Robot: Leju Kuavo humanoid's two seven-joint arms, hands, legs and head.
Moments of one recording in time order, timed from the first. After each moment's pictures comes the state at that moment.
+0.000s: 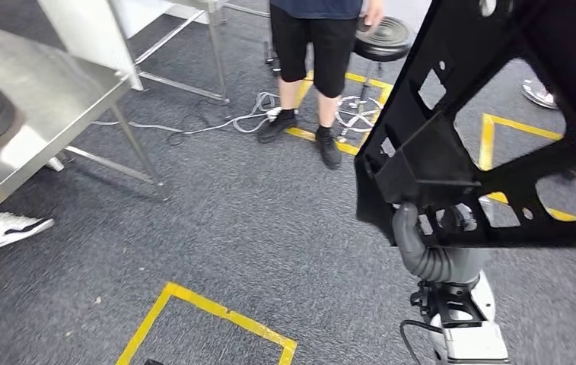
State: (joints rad) left arm -0.09 -0.09 0.89 -0.20 -1.15 0.11 -0.38; right arm -0.04 -0.14 0.30 -2.02 0.27 -0.37 -0.50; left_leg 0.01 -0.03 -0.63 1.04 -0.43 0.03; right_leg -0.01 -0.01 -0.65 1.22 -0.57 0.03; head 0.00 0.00
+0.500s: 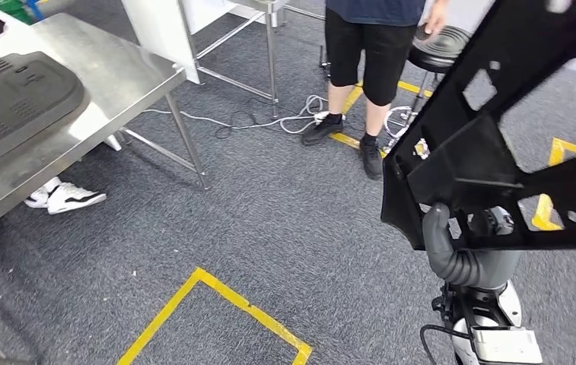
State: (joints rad) left arm -0.07 -0.10 0.90 -0.20 -1.14 0.11 -0.39; right arm 0.03 -0.17 0.21 -2.07 0.26 -0.38 -0.51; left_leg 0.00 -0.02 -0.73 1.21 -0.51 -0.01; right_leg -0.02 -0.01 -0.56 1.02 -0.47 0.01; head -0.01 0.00
